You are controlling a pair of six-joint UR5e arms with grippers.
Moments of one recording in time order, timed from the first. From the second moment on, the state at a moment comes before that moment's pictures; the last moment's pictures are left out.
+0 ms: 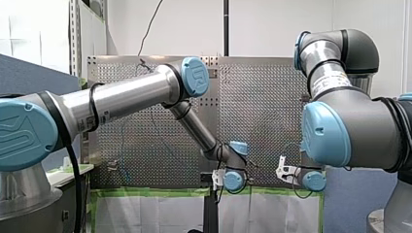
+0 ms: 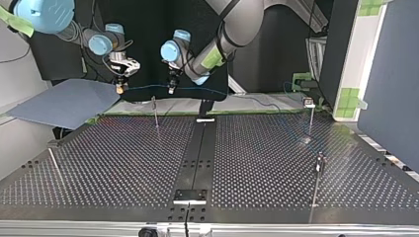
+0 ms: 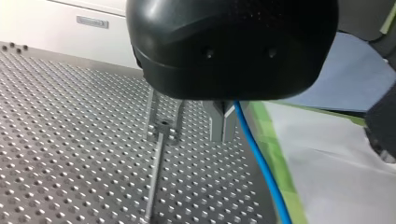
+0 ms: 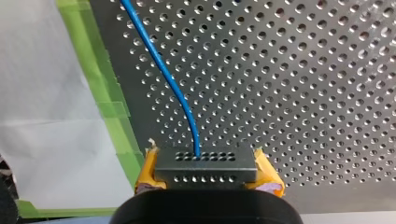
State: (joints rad) left arm -0.82 -2.79 -1.13 -2.56 -2.04 -1.71; right arm 1.64 -0.62 1.87 -1.08 1.37 1.75
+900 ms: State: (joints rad) left arm -0.81 -2.85 -0.95 -2.66 -2.01 -1.69; right arm 1.58 -0.62 1.78 -1.01 1.31 1.76
